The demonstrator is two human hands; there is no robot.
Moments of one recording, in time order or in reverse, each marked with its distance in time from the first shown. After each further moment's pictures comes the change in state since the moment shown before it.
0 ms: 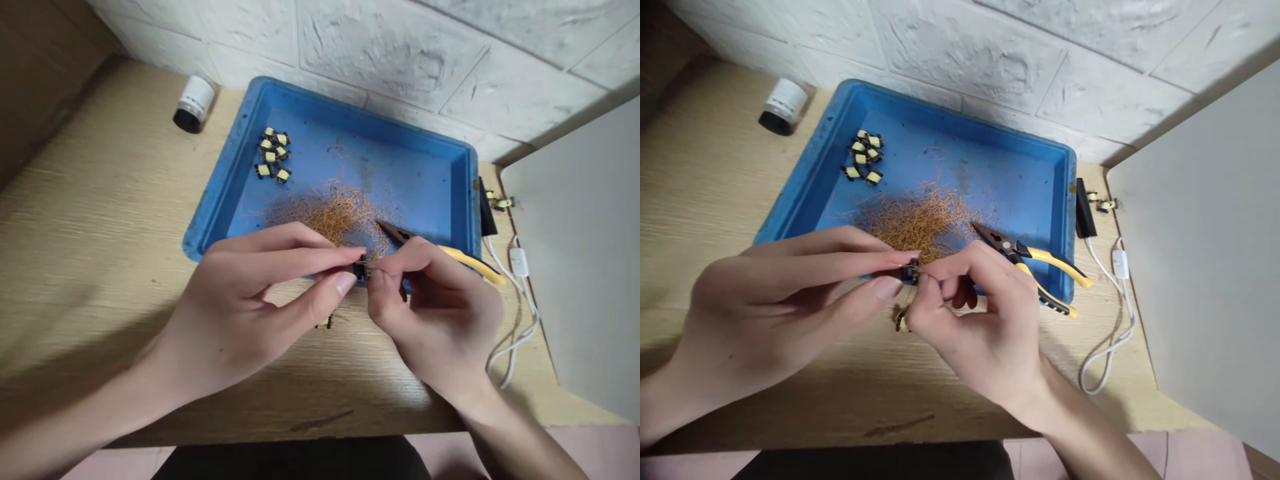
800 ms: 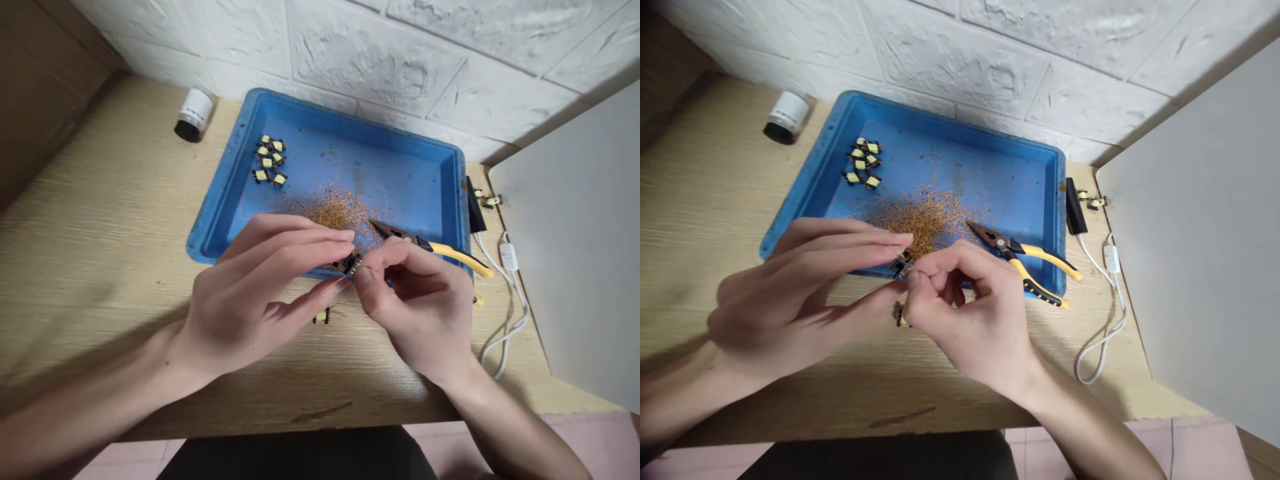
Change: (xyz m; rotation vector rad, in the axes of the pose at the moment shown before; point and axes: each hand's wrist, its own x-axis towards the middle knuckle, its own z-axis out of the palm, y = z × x) left_hand -0.001 -0.019 0.000 0.209 0.055 0.363; right_hand 0.004 -0.004 0.004 0.162 -0.005 0.101
